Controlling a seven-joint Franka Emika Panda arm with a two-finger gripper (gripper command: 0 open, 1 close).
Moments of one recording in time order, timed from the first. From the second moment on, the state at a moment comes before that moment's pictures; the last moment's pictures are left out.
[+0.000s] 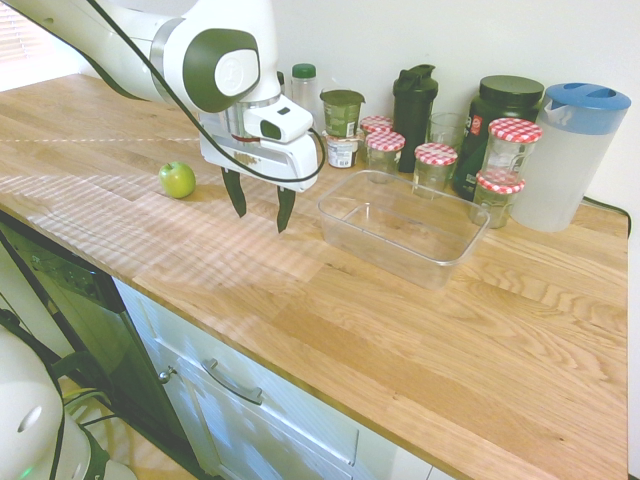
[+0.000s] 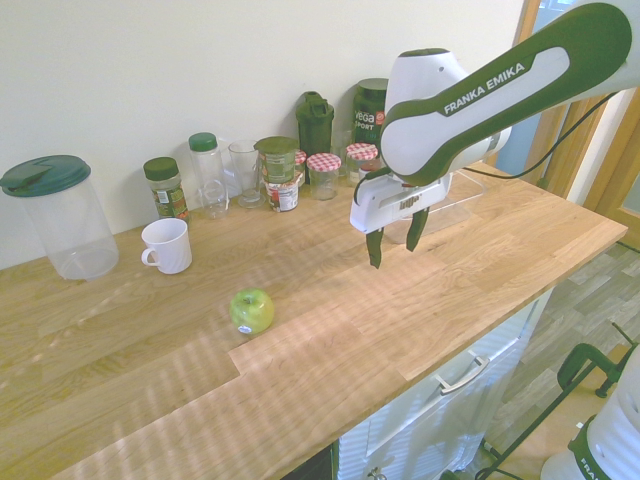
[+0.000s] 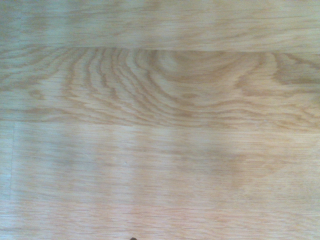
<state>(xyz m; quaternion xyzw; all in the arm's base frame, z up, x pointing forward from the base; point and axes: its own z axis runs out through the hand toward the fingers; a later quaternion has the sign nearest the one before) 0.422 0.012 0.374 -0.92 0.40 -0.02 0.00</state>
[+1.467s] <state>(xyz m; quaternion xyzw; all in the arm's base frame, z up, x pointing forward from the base) 0.452 0.304 0.391 -1.00 0.08 -0.02 -0.05</state>
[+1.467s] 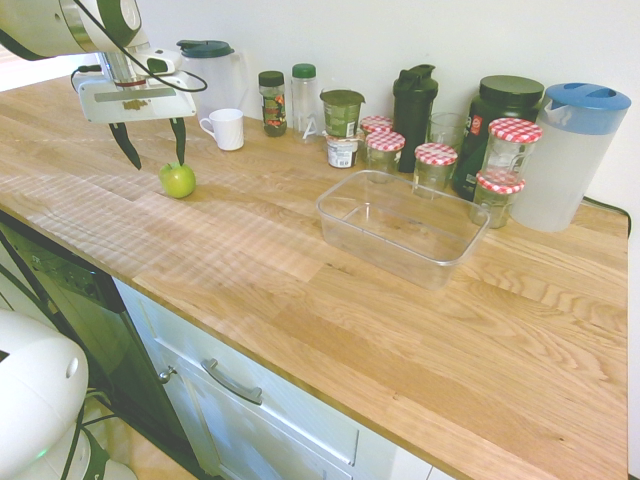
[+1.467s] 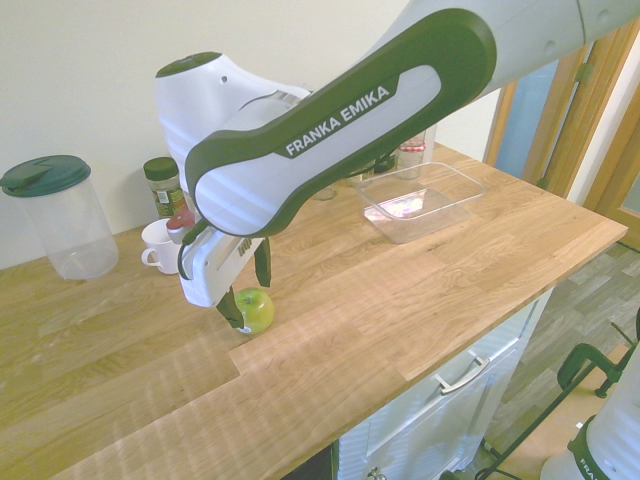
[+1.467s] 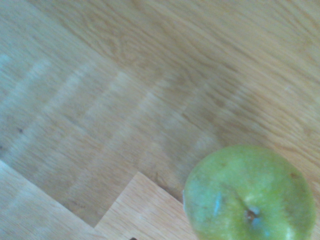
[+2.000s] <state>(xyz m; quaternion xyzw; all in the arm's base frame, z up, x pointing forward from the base) 0.476 0.301 0.376 -0.99 0.08 -0.03 -0.06</state>
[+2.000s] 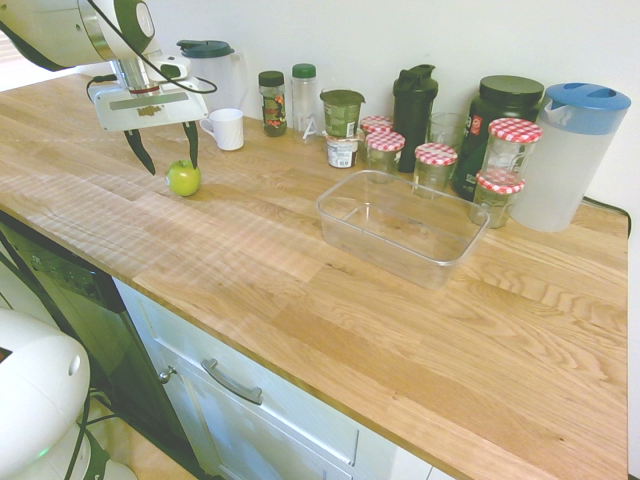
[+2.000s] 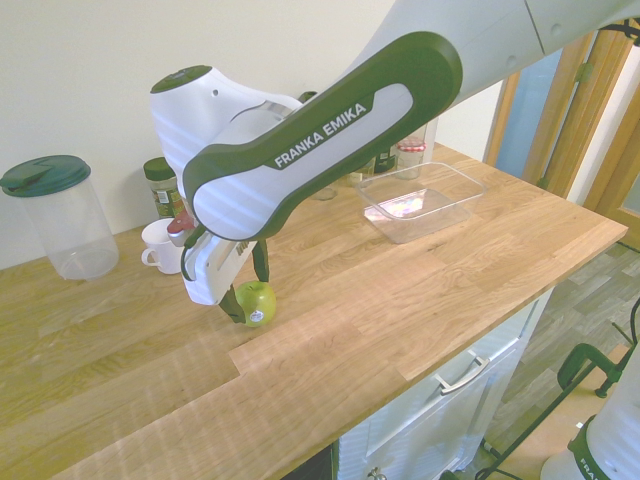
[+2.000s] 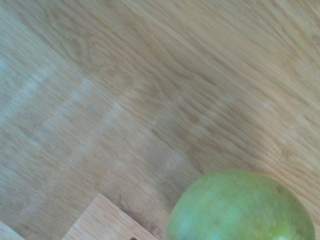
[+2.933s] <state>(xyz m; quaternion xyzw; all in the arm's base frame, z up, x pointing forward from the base) 0.483 0.317 0.337 -1.00 0.07 0.00 -0.06</state>
